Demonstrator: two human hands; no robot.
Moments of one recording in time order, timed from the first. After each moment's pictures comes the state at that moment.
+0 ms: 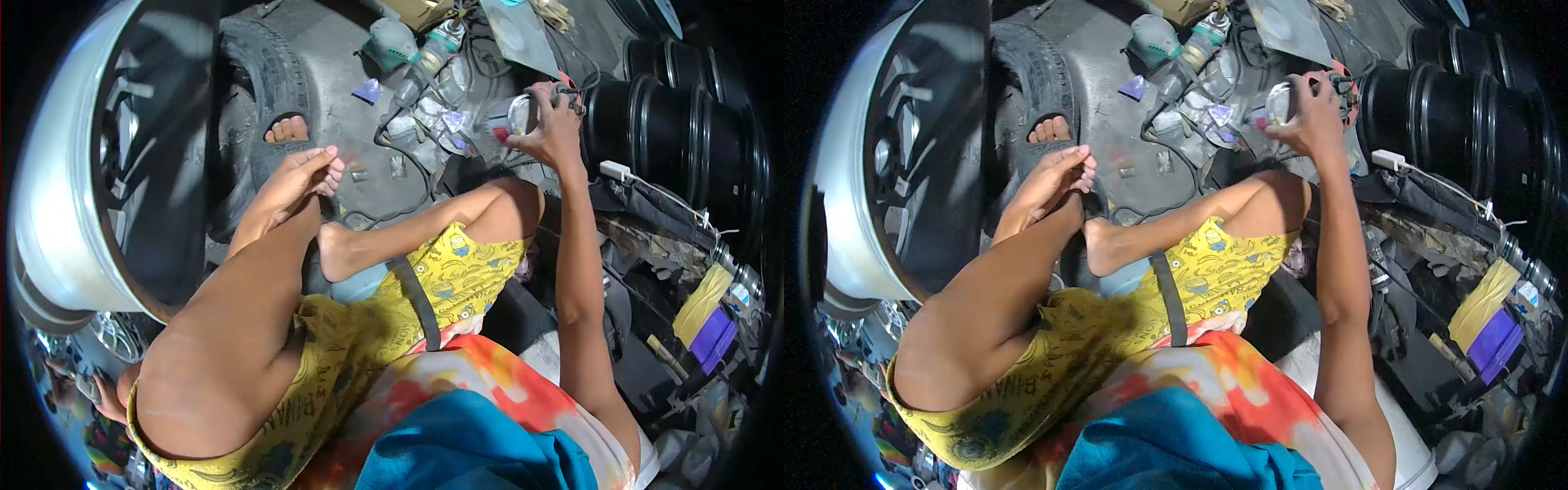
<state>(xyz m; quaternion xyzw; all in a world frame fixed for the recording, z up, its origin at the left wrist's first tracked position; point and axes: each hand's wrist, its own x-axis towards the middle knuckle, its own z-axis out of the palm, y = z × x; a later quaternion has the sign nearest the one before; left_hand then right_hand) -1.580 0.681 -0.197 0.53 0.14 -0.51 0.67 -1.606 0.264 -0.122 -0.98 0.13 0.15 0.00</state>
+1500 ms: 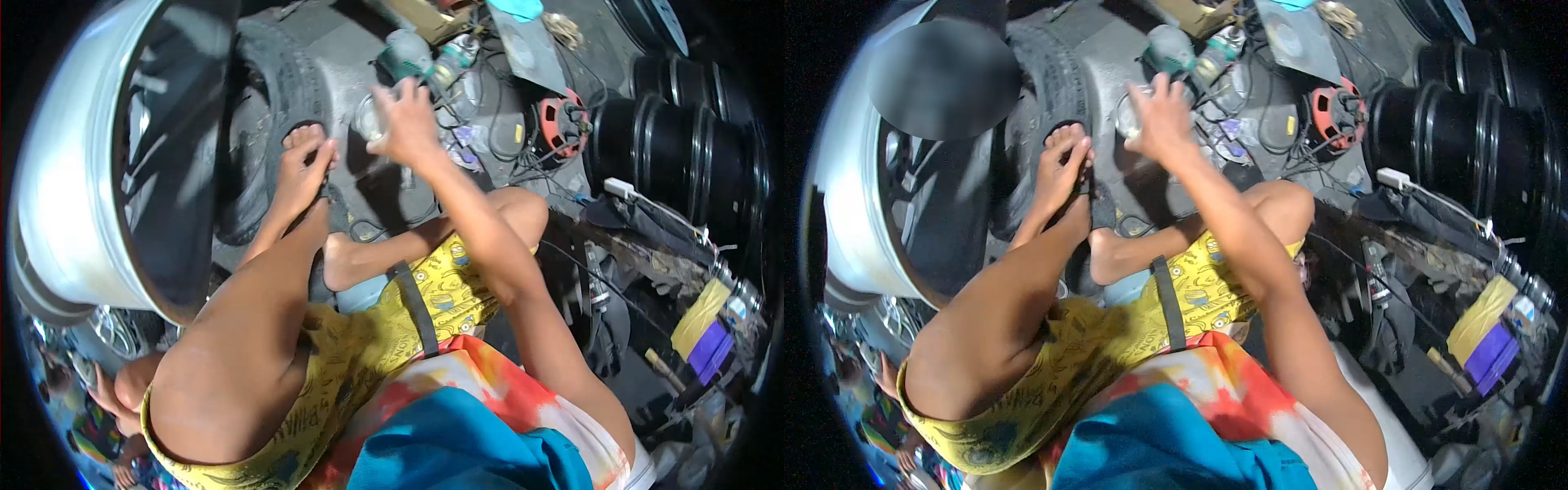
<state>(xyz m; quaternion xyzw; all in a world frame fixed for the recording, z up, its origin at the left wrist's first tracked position) -1.583 0.676 -0.208 0.80 0.01 -0.21 0.56 -1.561 0.462 -0.198 -0.98 -0.05 0.08 0.15</state>
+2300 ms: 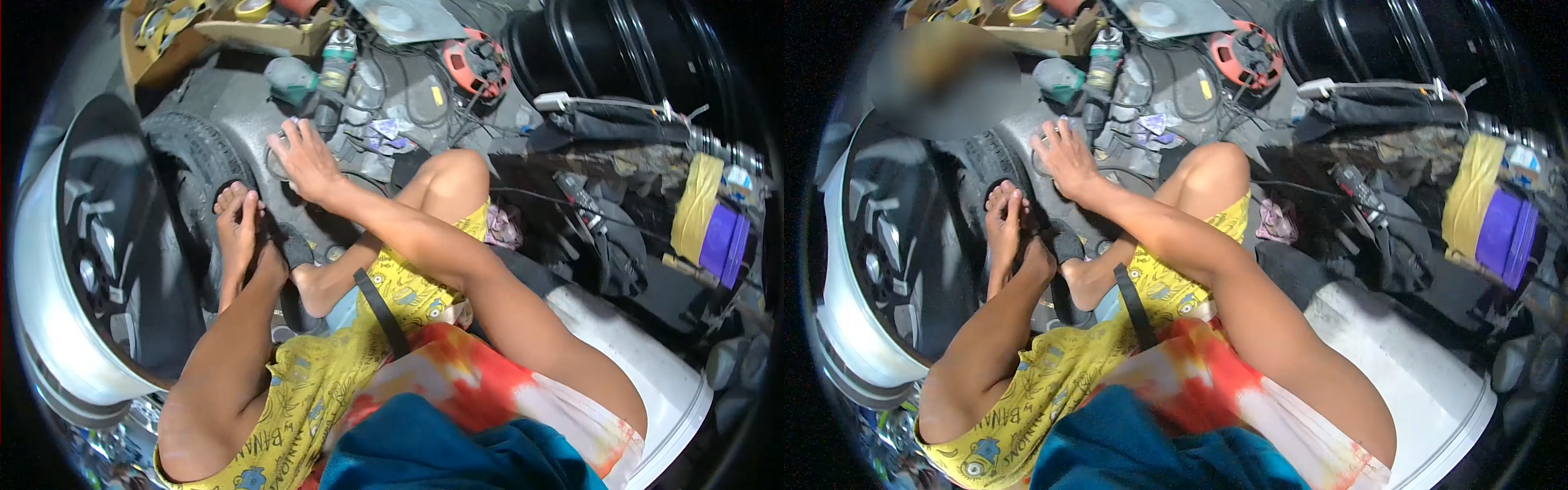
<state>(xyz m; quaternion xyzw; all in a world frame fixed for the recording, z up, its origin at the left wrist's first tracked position) -1.583 0.670 -0.214 0.84 -0.05 -0.20 0.50 -1.590 0.470 -0.230 -0.98 -0.05 -0.11 0.15</state>
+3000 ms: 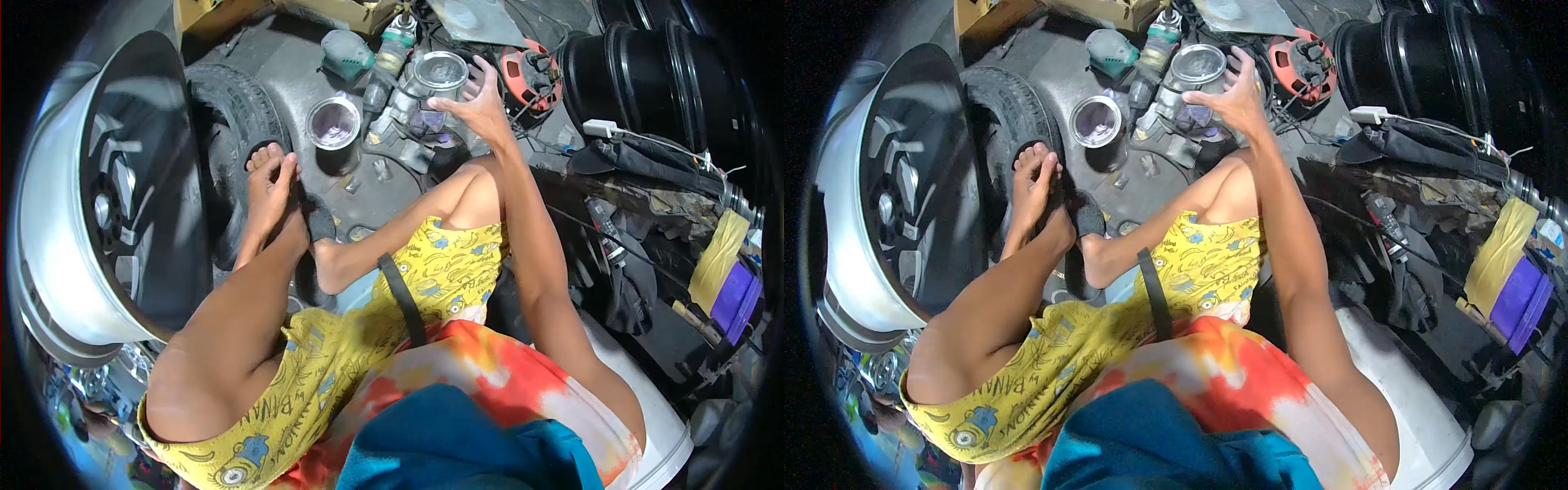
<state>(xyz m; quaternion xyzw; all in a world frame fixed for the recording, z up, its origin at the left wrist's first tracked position) -1.582 0.671 -0.214 0.87 -0.09 -0.17 0.45 -1.615 0.272 -0.229 -0.84 0.19 -0.08 0.50</state>
